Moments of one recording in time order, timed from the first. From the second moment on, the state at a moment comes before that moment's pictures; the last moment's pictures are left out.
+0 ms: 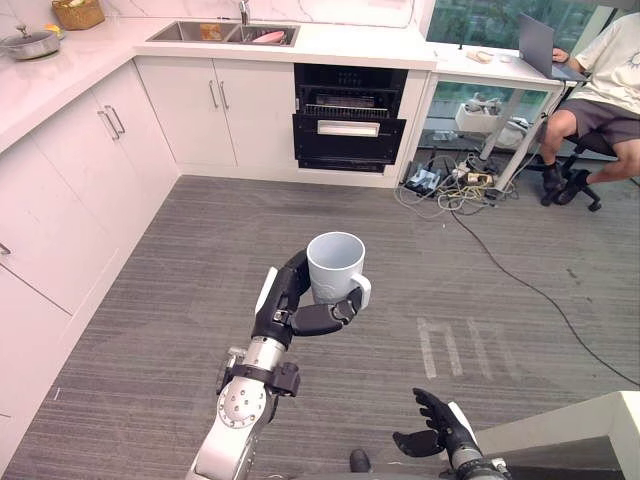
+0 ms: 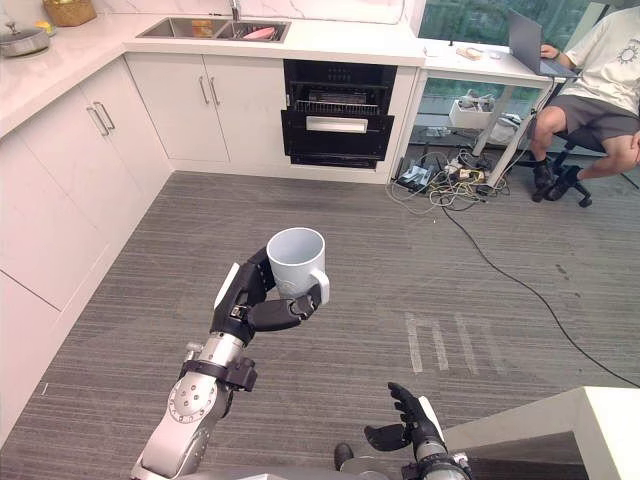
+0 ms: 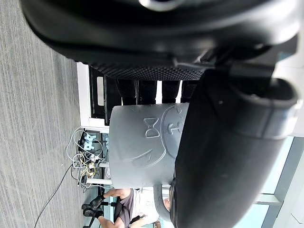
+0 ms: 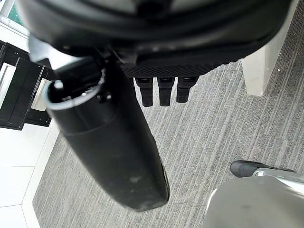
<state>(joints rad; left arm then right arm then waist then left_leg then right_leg) 0.19 0.14 -0.31 -0.18 -0.12 -0.16 0.04 0.31 -0.18 0.03 0.58 -0.18 -0.10 0.00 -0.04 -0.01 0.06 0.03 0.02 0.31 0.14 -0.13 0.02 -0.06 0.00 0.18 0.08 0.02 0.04</state>
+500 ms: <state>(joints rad) 0.18 0.13 -0.24 -0.07 -0.14 -0.11 0.05 0.30 -0.17 0.02 0.70 -0.14 -0.06 0.00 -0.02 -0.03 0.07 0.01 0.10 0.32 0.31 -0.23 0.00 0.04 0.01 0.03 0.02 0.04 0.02</state>
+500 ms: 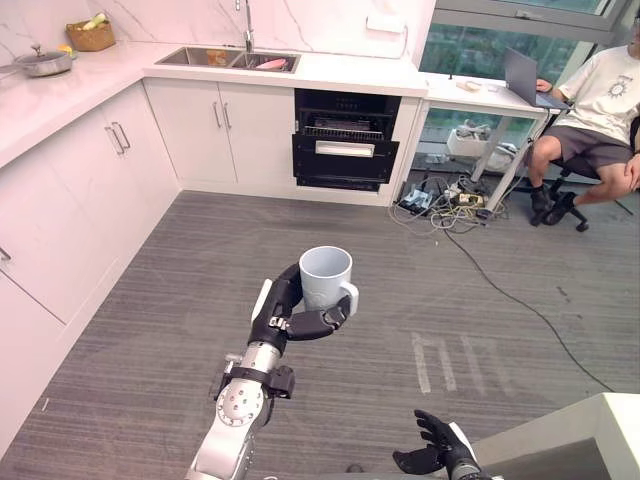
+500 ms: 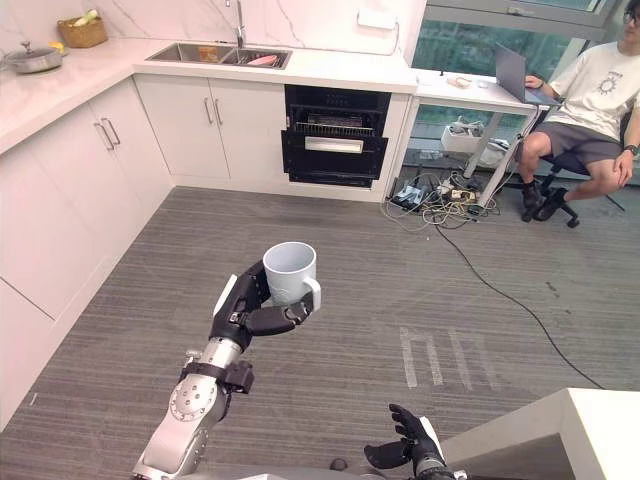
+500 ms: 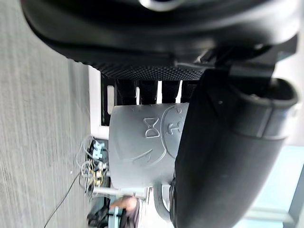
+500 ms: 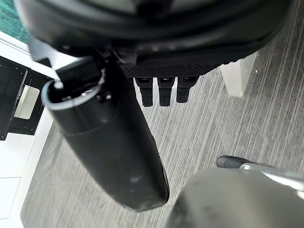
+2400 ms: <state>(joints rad) 0.10 0.09 -0.36 -0.05 -0.19 -0.11 0.09 0.19 -0.25 0.02 0.42 -0.13 -0.06 -0.05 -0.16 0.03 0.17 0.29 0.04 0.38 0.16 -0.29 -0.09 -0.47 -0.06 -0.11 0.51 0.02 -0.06</state>
